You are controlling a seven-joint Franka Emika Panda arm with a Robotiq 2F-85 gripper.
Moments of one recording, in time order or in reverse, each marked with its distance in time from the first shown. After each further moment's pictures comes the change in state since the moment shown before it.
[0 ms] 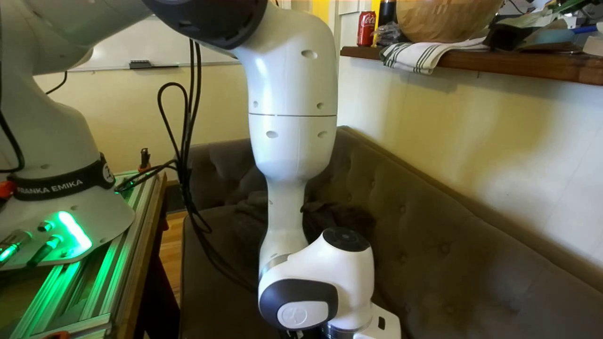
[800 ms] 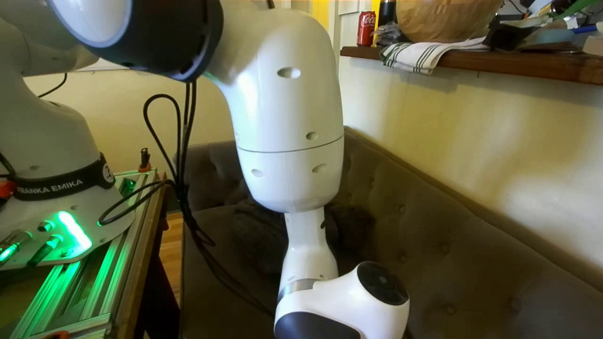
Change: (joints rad) arm -0.245 0.038 0.163 0.164 0.000 -0.272 -0.144
